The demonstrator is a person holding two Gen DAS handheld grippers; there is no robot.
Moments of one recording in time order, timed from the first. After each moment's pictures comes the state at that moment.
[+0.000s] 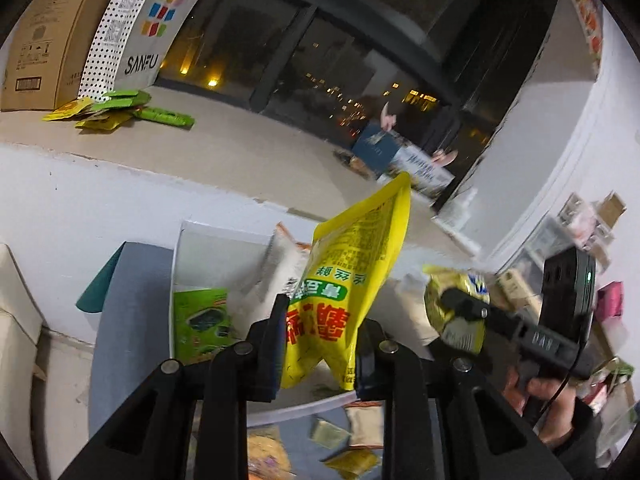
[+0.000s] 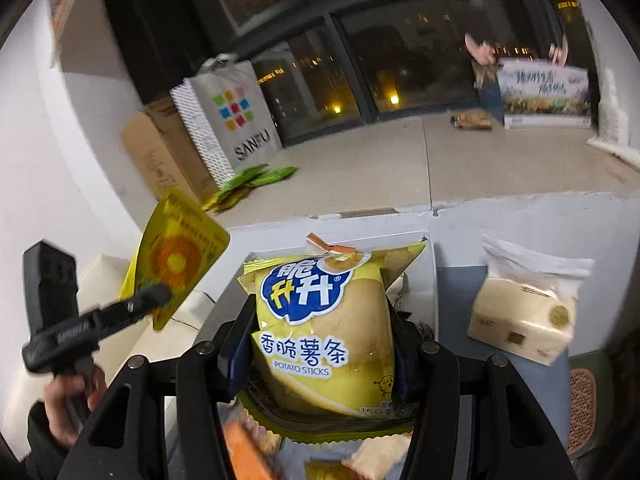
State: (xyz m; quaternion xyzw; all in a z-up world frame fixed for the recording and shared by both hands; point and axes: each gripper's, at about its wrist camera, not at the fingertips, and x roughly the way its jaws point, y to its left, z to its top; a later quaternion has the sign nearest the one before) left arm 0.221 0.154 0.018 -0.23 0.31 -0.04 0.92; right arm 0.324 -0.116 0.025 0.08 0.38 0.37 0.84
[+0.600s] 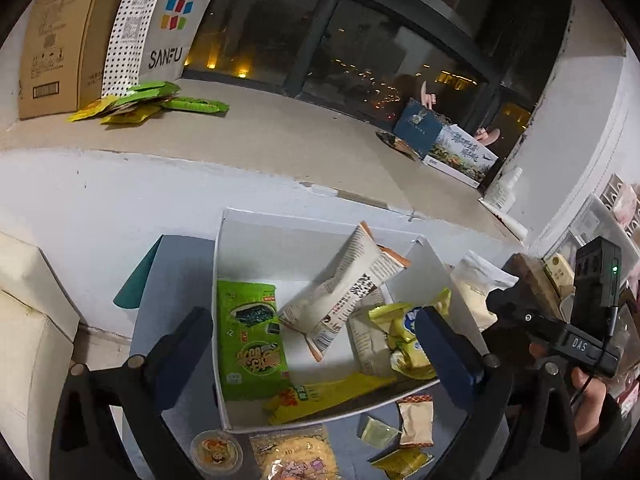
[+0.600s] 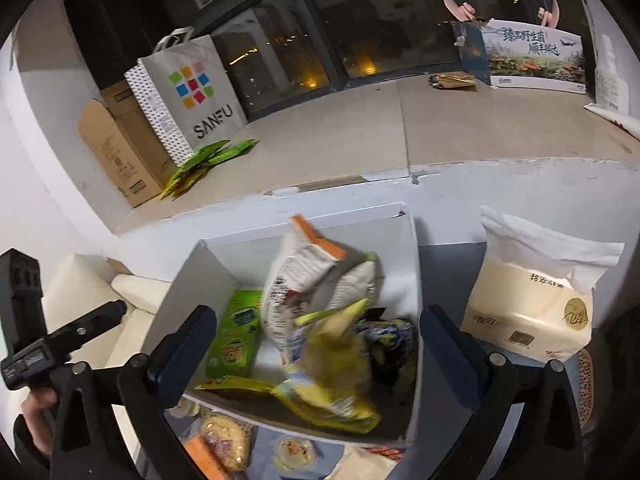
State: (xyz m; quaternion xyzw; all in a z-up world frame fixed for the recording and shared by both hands) left arm 0.232 0.160 -0.003 -0.20 0.35 0.02 0.92; right arm 0.348 -0.114 -0.008 0.07 0.41 0.35 0.84
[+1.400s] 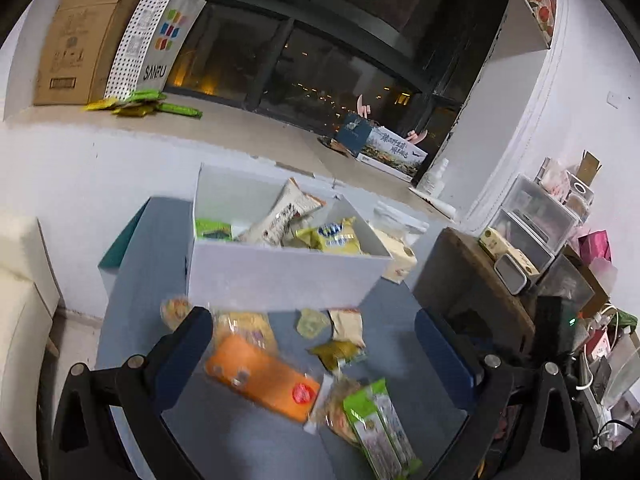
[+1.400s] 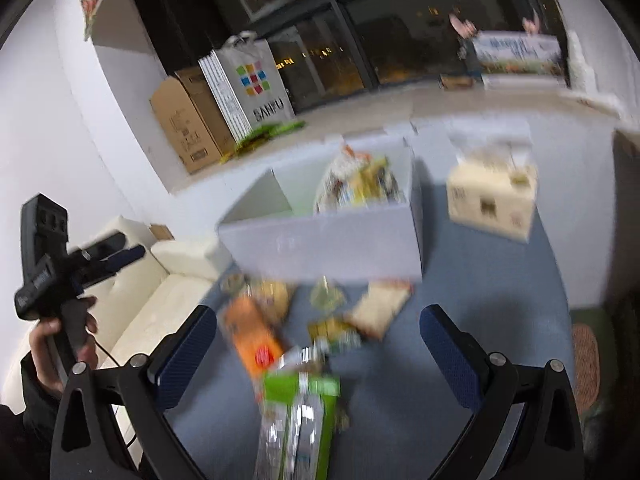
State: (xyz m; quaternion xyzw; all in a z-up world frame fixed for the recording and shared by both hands) left arm 0.040 0.091 -0.002 -0.21 0.29 -0.04 0.93; right arm 0.151 -0.223 -0.042 0.06 0.40 0.39 0.83
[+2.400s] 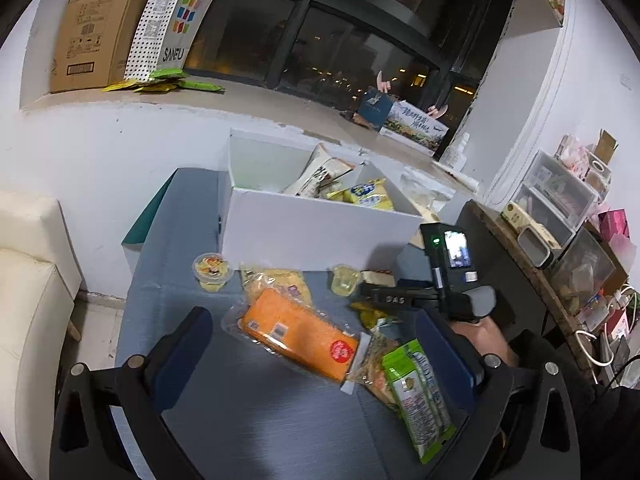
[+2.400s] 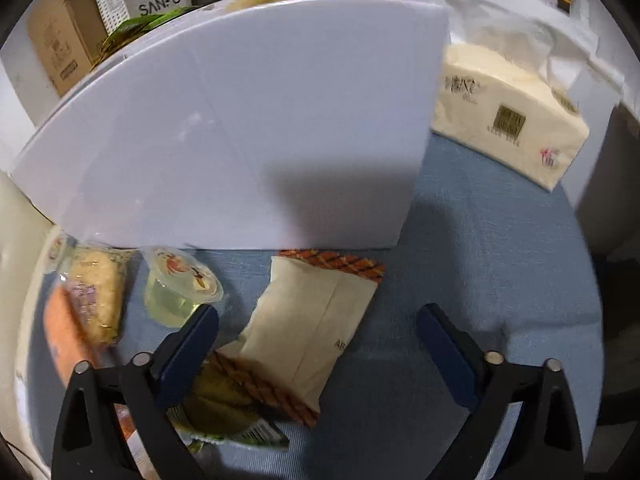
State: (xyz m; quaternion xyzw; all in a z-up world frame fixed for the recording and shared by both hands) left arm 0.021 0.099 -0.034 -0.18 0.33 -0.01 0.92; right arm 0.261 -0.105 -0.151 -0.09 0.51 0.22 0.83
